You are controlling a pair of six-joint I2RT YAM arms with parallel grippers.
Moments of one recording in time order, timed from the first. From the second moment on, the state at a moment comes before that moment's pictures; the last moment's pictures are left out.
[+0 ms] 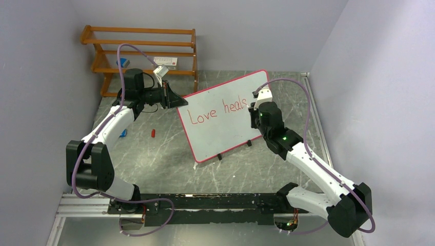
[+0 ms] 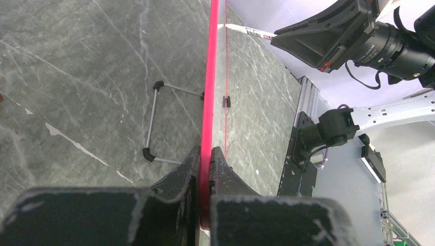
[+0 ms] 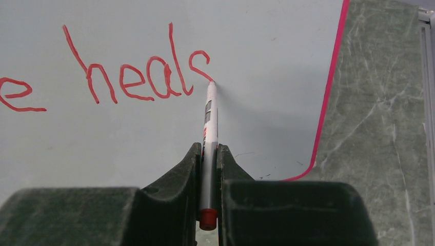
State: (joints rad) left arm -0.16 1.49 1.10 -0.04 1.06 -0.25; right arm 0.57 1.04 0.82 -0.19 0.36 0.06
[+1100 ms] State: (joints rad) left arm -0.16 1.49 1.10 -0.06 1.06 -0.24; right arm 0.57 0.99 0.81 -0.22 0.33 0.07
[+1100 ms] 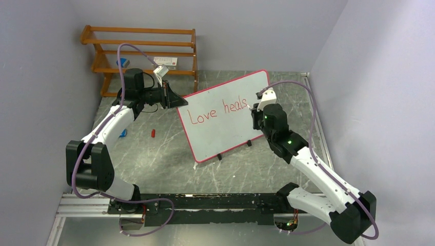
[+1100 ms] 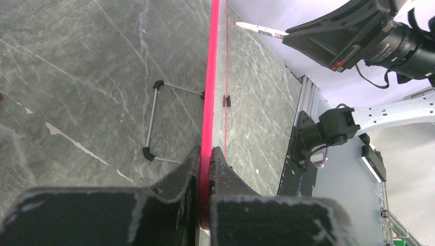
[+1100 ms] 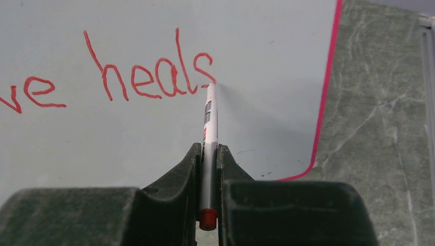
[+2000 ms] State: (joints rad) left arm -0.15 1.49 1.11 -0.09 1.07 -0.22; right arm 0.55 0.94 0.80 -0.23 0.37 0.07
